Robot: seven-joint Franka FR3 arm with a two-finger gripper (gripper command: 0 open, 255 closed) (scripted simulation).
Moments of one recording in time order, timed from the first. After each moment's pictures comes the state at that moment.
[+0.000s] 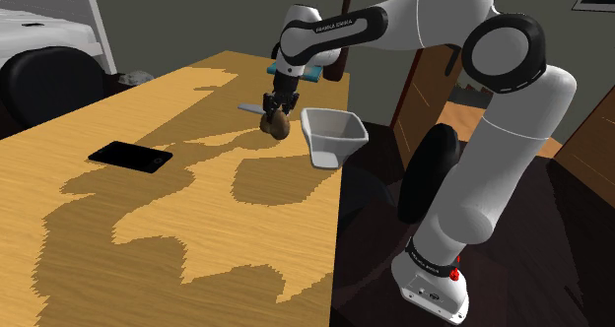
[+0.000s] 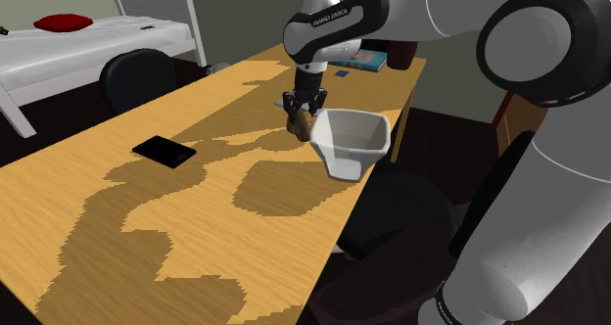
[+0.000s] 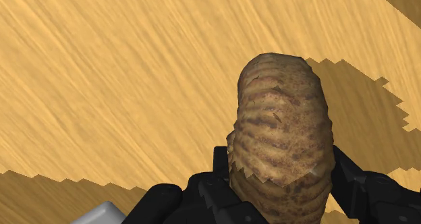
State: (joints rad) arm 0.07 0.02 -0.06 -1.97 0.14 2.09 0.01
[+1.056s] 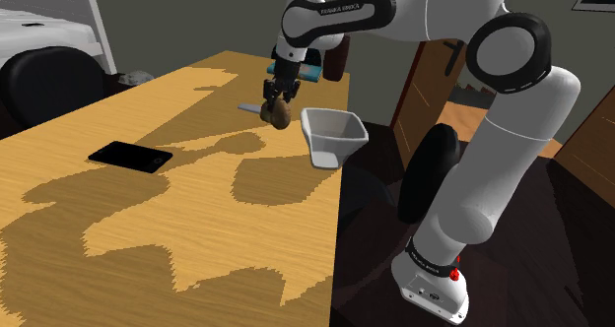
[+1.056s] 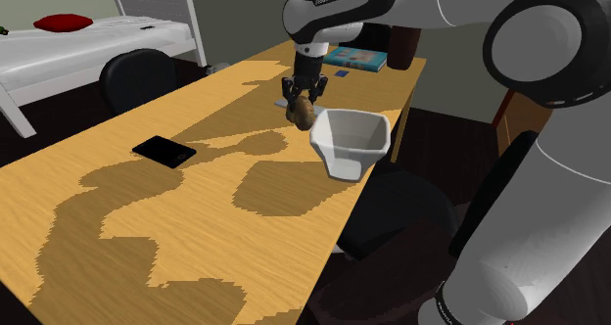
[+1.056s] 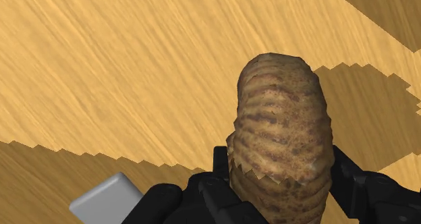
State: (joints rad) arm 0.07 0.00 -0.06 -1.88 0.13 1.99 0.02
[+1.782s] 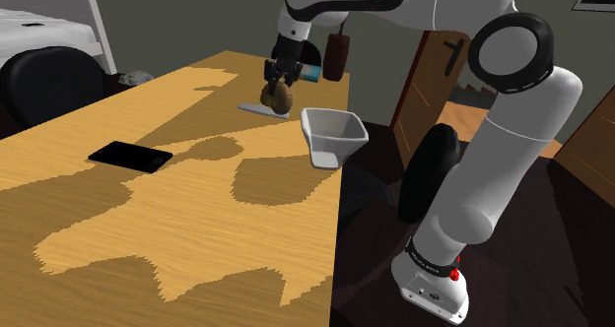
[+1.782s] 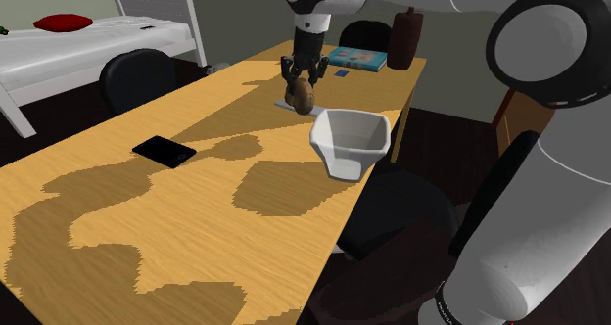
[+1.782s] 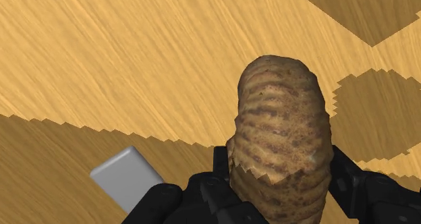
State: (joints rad) arm 0.07 -0.01 -0.07 -1.75 0.12 1.84 0.04
